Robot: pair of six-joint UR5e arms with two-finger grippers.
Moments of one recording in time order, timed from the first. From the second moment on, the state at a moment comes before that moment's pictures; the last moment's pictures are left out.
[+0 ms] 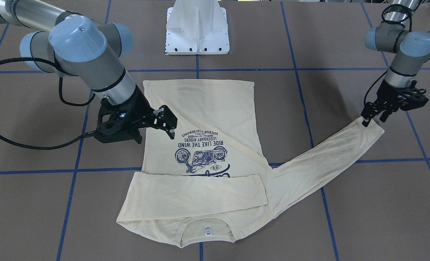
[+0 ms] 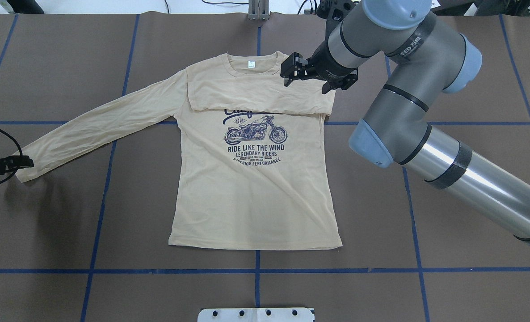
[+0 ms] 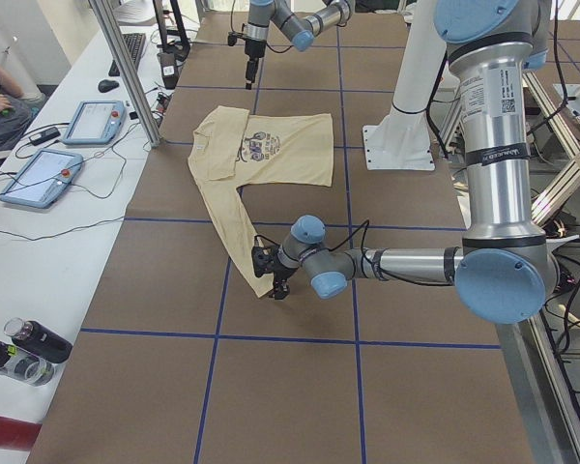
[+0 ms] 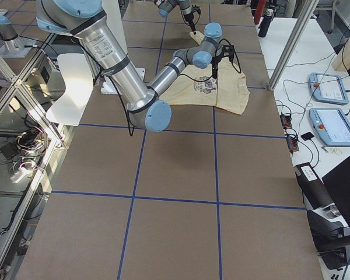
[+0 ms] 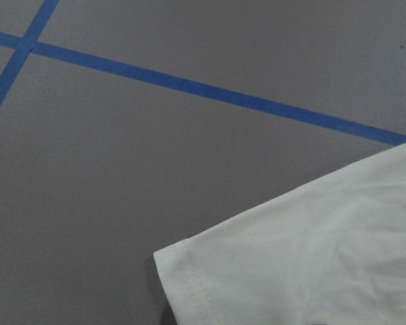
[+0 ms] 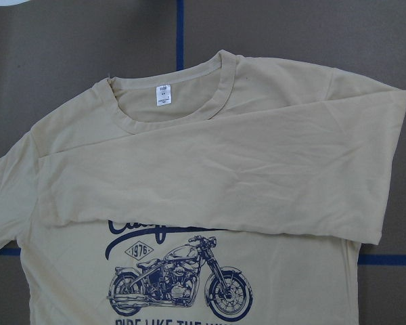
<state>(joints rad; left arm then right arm) -0.82 -1.41 -1.55 -2.57 -1.78 -1.26 0.81 -0.87 1.61 -1.31 2.07 1.19</state>
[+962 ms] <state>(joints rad) -0.82 -1.42 -1.56 -2.57 -1.77 -1.26 0.84 -0.88 1.62 -1.31 2.11 1.19</state>
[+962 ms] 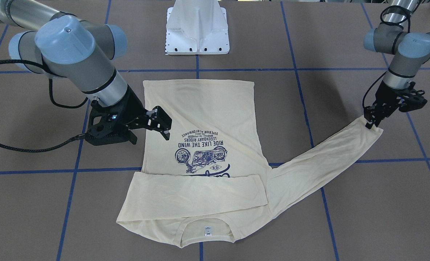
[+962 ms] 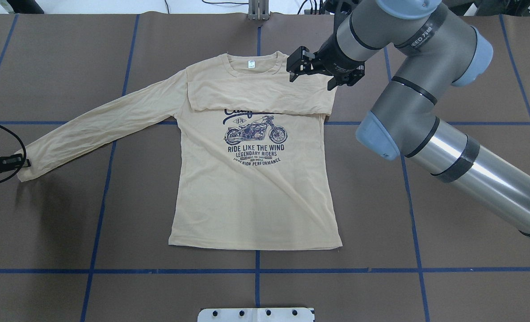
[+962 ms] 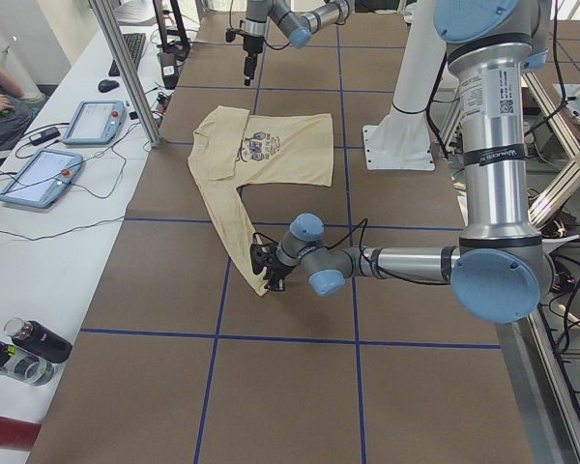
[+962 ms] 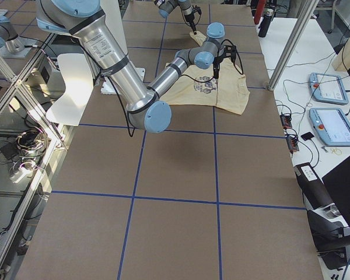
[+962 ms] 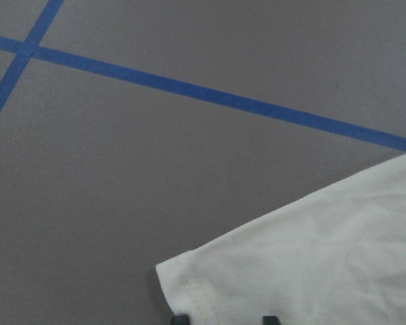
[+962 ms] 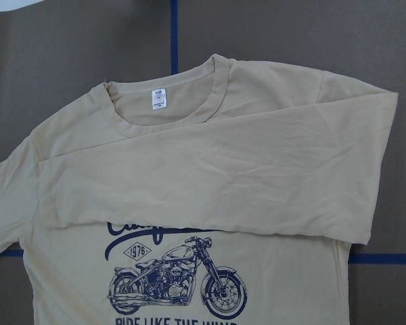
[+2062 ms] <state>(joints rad) -1.01 -1.59 -1.68 -2.41 -2.13 -1.27 0.97 -1.01 1.68 -1.31 2.25 1.15</state>
